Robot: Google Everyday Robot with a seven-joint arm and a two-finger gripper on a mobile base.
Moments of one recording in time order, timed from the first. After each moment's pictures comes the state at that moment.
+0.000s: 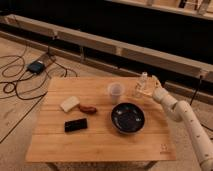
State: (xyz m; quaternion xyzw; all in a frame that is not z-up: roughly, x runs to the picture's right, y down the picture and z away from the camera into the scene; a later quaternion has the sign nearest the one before) arm 0.271 -0.017 0.913 0.48 0.15 -0.77 0.40
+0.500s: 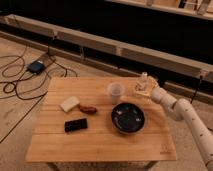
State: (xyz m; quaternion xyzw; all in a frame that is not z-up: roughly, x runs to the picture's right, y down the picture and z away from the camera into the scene) arm 0.241 -0.014 0.891 0.50 0.11 -0.76 0.40
